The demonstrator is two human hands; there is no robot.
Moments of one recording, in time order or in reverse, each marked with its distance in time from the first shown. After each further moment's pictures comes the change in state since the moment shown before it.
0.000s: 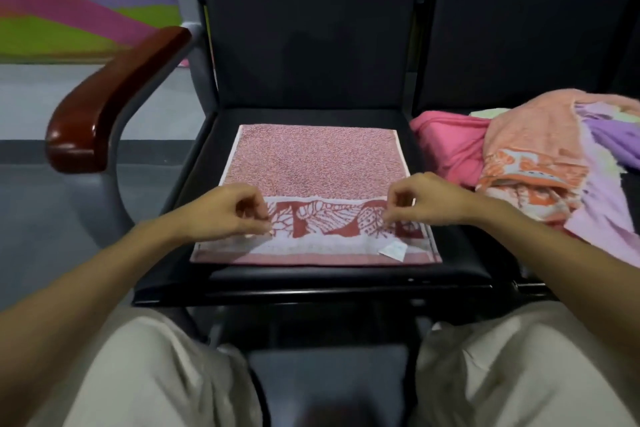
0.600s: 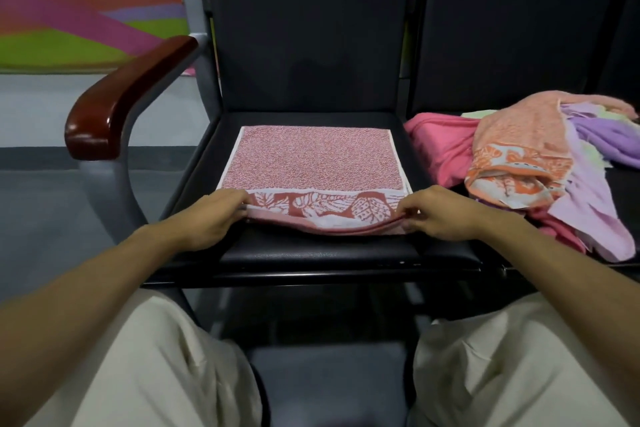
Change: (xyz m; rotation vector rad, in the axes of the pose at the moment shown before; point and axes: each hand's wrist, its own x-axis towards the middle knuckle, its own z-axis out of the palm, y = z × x) left_hand -0.020 -0.026 0.017 0.391 0.020 0.004; right_hand -0.040 0.019 0.018 -0.224 0.001 -0.080
